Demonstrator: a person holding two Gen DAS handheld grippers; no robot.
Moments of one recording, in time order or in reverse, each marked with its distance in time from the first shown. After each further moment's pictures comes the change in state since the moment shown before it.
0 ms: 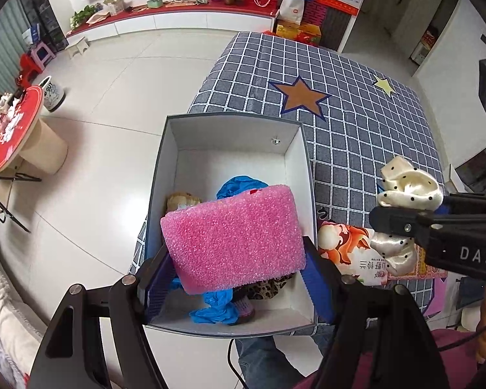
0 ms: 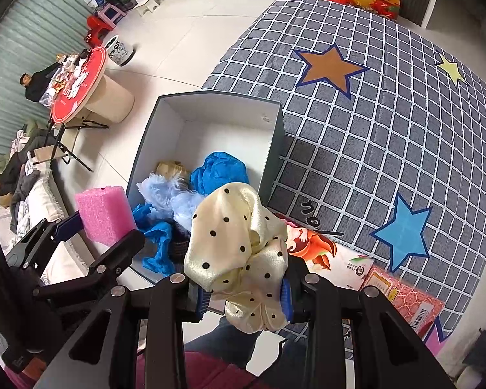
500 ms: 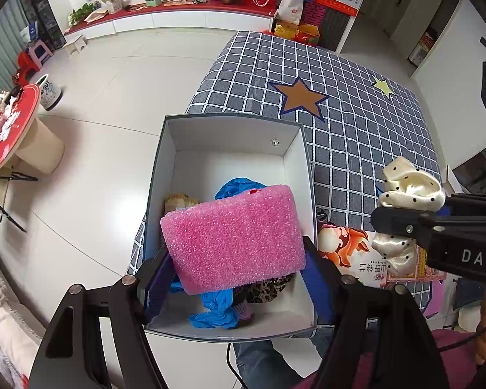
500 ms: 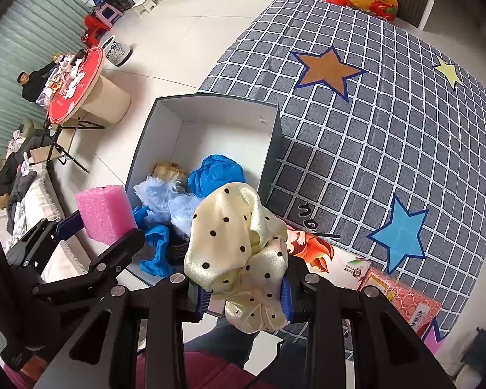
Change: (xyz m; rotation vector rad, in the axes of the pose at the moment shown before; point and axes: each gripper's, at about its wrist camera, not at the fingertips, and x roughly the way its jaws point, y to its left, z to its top) left arm 0.004 0.004 0.003 -0.007 0.004 -0.018; right arm 0.000 0.004 0.003 -0.004 0.000 -0.022
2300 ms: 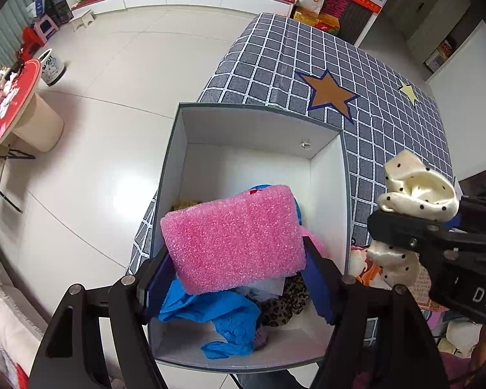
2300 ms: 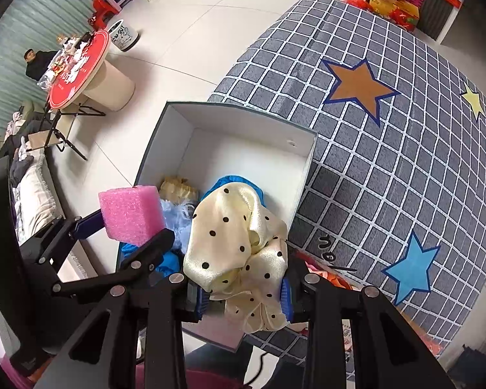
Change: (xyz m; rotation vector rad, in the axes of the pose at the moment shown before) left arm 0.047 0.025 0.029 -0.086 0.081 0.009; right arm 0.034 0.035 0.046 -0.076 0.040 -0.015
